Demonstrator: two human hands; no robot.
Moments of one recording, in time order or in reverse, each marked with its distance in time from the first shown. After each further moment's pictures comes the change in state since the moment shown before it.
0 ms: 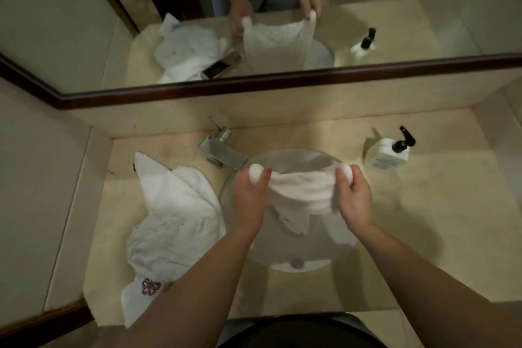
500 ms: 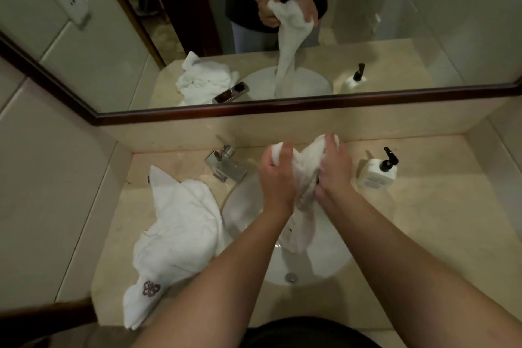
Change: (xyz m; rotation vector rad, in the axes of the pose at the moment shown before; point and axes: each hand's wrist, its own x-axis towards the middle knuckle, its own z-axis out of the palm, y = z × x) left_hand -0.062 0.124 0.020 -0.482 0.019 0.131; right_hand -0.001 -0.144 -0.012 0.718 -0.025 0.330
